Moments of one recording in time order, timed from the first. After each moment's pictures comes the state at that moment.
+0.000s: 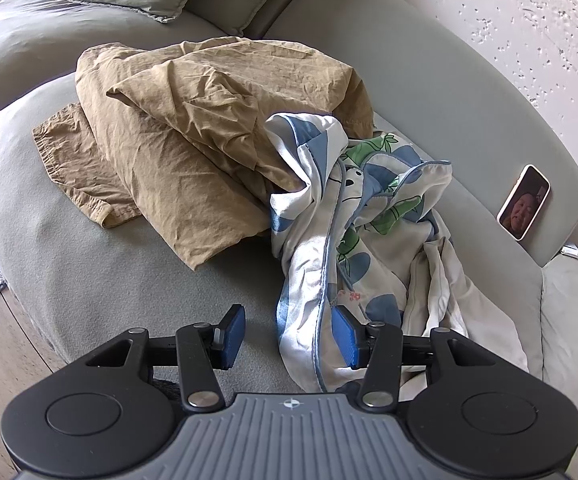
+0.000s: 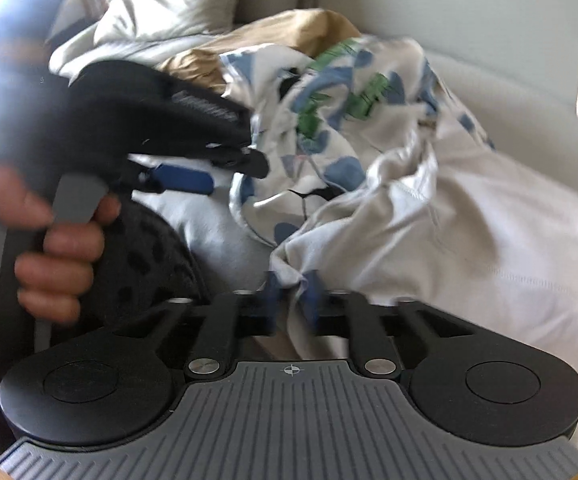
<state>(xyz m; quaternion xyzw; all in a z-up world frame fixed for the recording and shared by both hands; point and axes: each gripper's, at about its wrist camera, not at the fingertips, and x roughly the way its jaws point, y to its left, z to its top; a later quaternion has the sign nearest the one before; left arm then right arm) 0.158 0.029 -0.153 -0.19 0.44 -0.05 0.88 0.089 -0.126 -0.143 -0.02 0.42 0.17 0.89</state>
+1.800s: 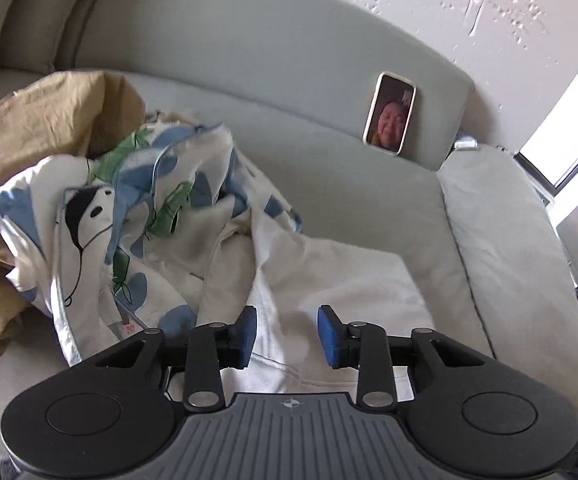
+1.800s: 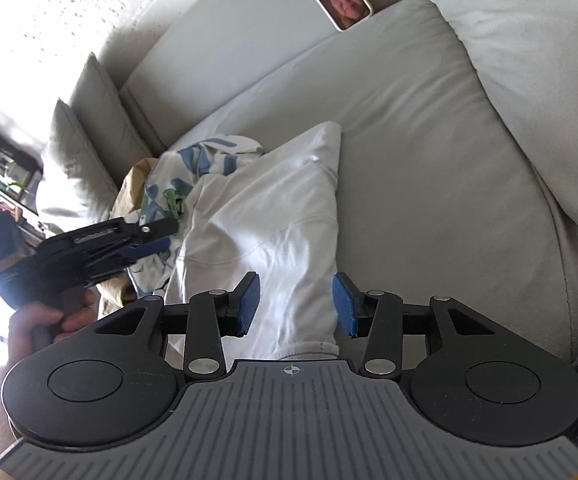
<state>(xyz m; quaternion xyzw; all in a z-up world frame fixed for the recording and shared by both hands) 0.185 -0.085 -0.122 -0.06 0.45 -0.25 0.86 -0.006 -0.346 -0.132 0.35 0.38 0.01 0.85</state>
